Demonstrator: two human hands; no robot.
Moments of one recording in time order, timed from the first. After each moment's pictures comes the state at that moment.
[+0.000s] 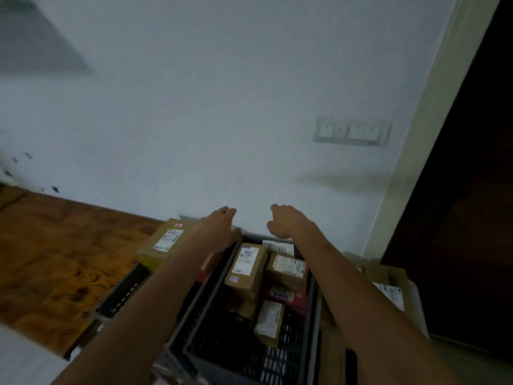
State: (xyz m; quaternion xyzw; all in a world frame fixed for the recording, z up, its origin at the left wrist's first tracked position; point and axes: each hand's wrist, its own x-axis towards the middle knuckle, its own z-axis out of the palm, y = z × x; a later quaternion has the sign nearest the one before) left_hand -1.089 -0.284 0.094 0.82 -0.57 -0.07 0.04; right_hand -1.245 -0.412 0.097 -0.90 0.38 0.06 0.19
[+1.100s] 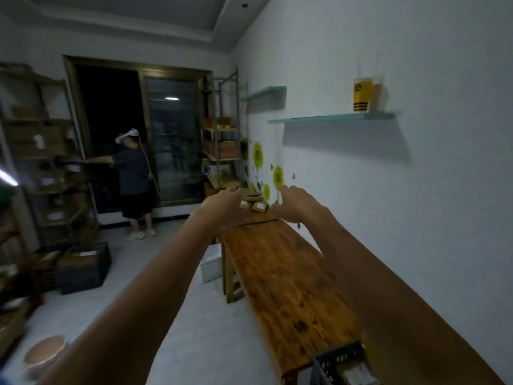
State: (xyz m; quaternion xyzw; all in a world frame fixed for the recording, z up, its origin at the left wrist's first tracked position) left_hand -0.836 0.244 0.327 0.97 -0.17 0.12 0.09; right_hand -0.855 0.054 0.335 -0.98 -0.05 -0.12 0.12
